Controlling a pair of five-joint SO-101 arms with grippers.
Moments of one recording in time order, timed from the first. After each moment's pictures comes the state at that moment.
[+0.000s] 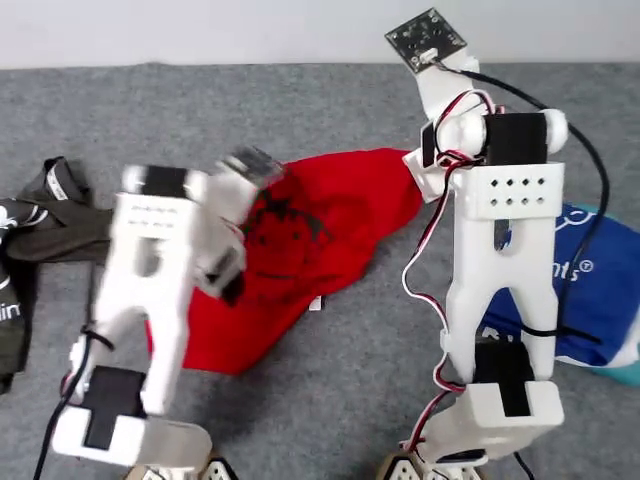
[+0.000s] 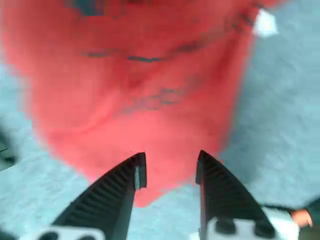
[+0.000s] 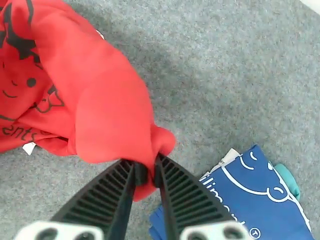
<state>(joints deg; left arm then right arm) 6.9 -1.6 13.2 98.7 -22.9 -6.2 4.7 -36.5 100.0 25.5</state>
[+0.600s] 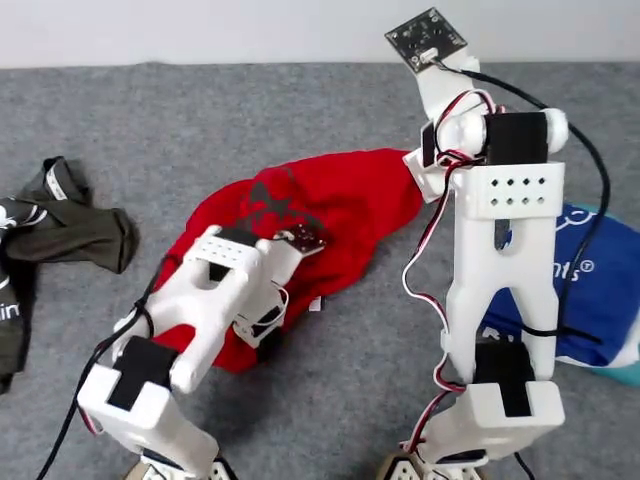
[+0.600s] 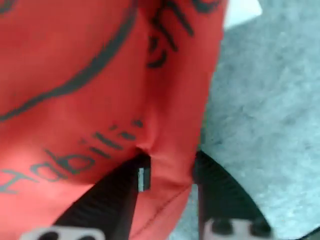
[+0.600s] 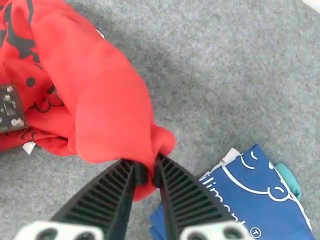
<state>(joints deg) 13.0 9.9 31.3 75.7 -16.0 -6.2 4.7 -36.5 100.4 25.5</state>
